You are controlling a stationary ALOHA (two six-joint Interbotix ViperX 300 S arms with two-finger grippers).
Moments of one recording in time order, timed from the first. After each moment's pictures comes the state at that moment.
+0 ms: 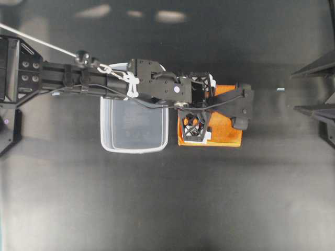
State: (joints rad) left arm 0.02 0.61 -0.17 0.04 0.73 0.15; right arm 0.00 -1.19 1.24 0.02 0.15 0.10
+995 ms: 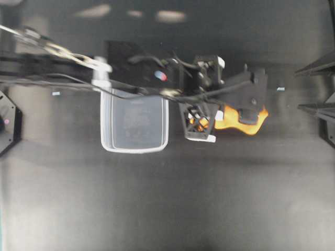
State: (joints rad) left arm 0.00 0.36 -0.22 0.04 0.83 0.16; right arm 0.00 -1.21 1.24 0.01 0.14 0.09
